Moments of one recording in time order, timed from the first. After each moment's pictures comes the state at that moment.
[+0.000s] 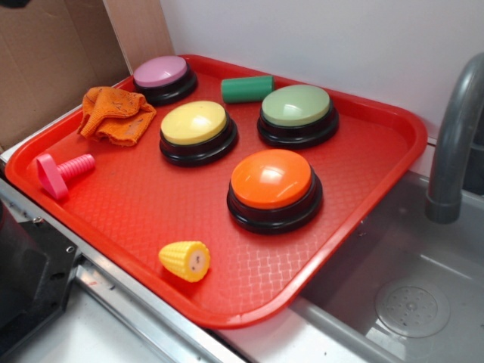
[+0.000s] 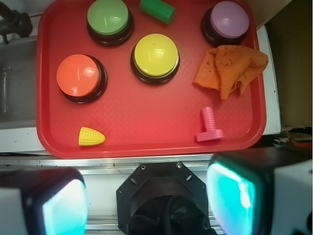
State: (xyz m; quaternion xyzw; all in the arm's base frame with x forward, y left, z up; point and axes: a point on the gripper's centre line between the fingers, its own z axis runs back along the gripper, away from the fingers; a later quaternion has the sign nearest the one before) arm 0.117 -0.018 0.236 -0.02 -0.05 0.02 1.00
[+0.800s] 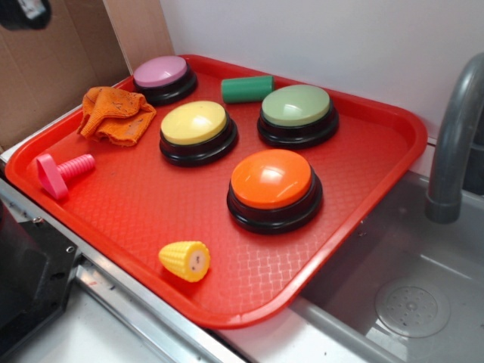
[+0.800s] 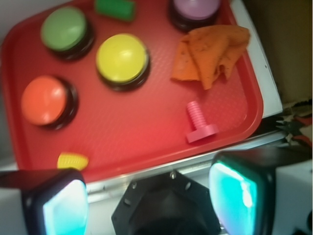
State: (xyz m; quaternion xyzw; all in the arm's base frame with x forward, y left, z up) arm 0.132 0.033 0.195 -0.03 -0.06 0.18 0.98
